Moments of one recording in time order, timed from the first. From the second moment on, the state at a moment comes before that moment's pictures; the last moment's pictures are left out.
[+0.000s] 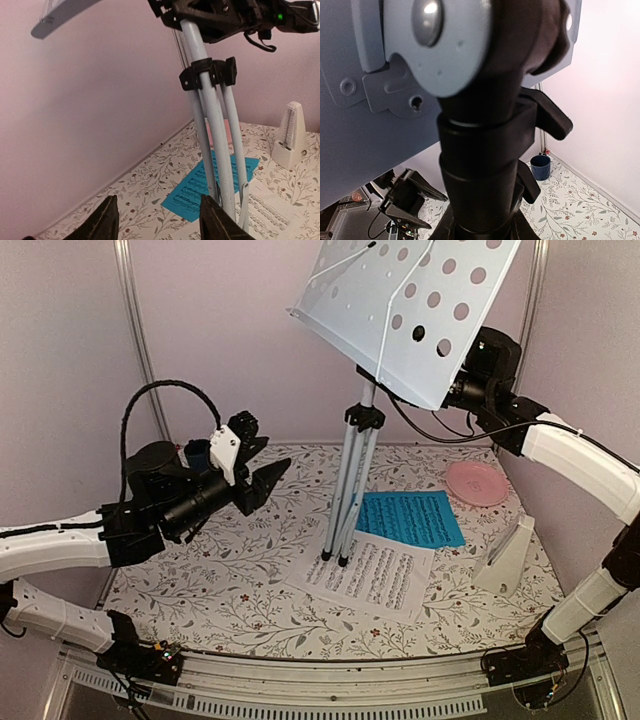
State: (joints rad) left arm -1.00 1.09 0.82 0.35 -0.25 0.31; right arm 0.61 1.52 1.51 0.17 -0.65 0.31
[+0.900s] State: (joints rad) left arm -0.95 1.60 1.05 0.49 -0.10 -0.01; right arm 0.61 1.52 1.53 0.03 -0.42 0.25
